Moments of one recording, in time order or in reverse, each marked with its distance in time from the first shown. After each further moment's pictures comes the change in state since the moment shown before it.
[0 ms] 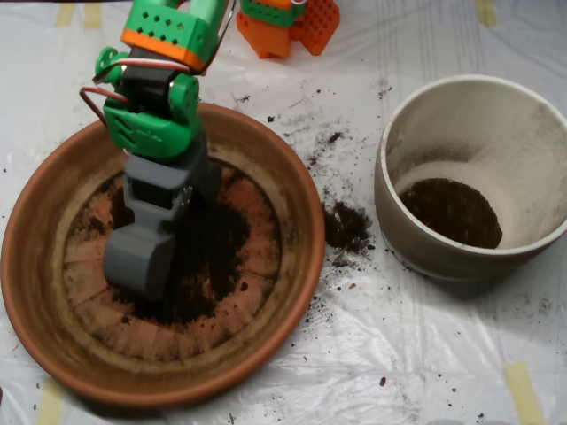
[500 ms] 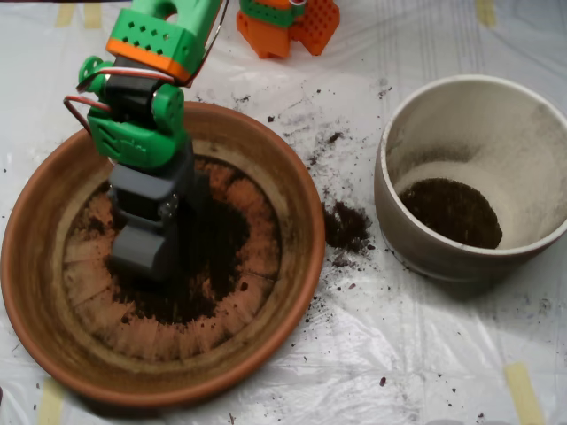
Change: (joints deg) arm 1.4 -2.9 -5.2 0.0 -1.2
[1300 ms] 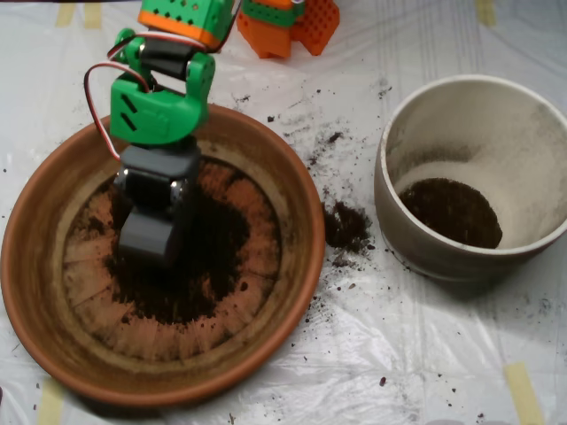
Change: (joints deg) arm -2.2 16.8 22.1 -29.5 -6.1
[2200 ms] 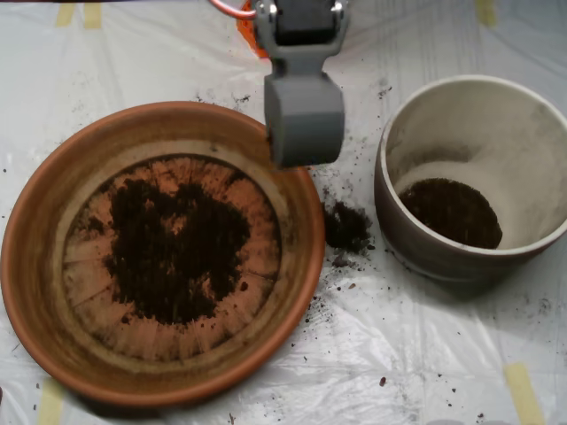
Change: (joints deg) arm -27.6 35.5 -9.1 28.7 3.4
